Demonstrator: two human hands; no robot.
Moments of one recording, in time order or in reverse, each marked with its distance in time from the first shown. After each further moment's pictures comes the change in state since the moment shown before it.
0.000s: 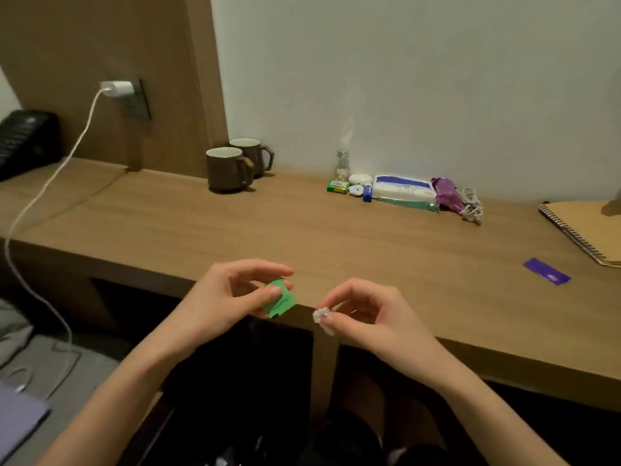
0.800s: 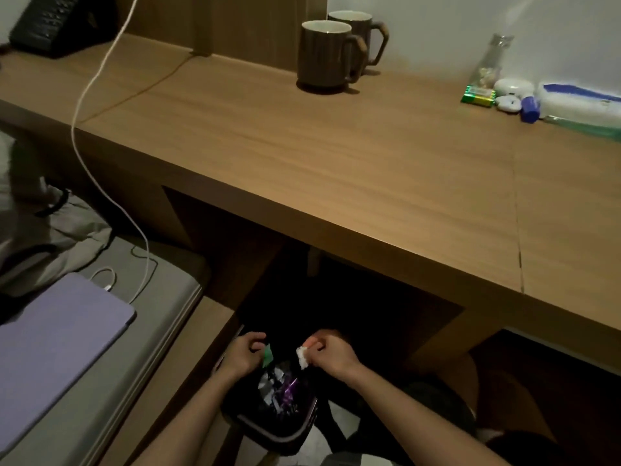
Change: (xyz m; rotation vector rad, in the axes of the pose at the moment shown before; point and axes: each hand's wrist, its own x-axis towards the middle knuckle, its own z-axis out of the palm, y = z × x) left_hand -0.077 -0.366 -0.021 0.195 0.088 -0.893; right_hand 0.058 0.254 0.246 -0.174 -0.363 0.714
